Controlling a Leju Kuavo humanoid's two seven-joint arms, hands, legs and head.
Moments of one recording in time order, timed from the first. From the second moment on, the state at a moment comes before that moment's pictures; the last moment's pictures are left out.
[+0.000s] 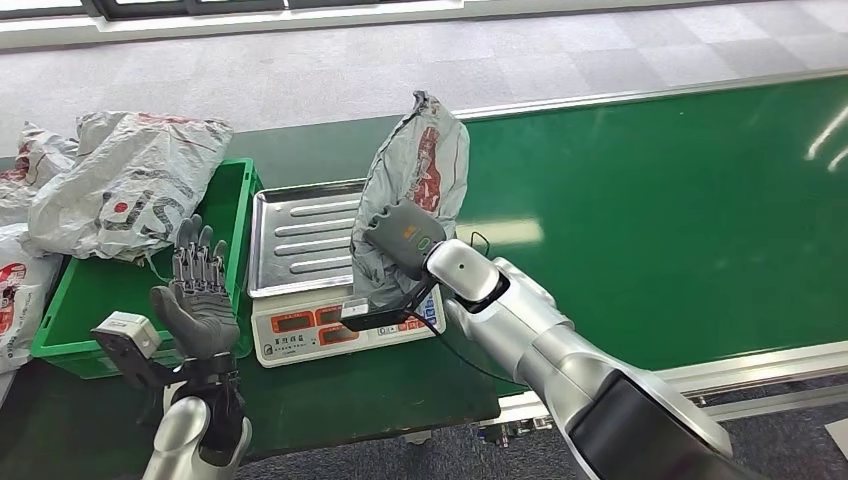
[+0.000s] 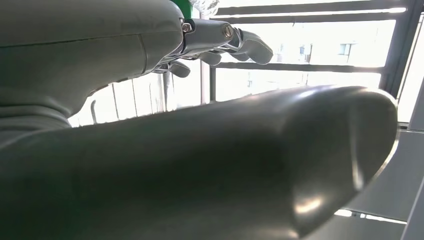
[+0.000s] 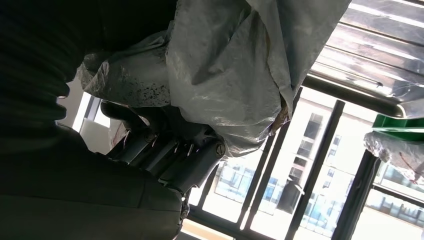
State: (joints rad) left arm -0.09 -0.10 -0.13 -1.44 0.24 0.15 -0.49; right arm -0.91 0.26 0.80 -0.41 1.20 -0.33 -0.32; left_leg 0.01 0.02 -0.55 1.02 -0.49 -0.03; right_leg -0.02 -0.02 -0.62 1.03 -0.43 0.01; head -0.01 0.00
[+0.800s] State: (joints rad) left arm -0.10 -0.11 -0.18 -1.42 0.23 0.15 -0.47; right arm -0.92 0.32 0.85 -0.42 1.19 -0.34 -0.34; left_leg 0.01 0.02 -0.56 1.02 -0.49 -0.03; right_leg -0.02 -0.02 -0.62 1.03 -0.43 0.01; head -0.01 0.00
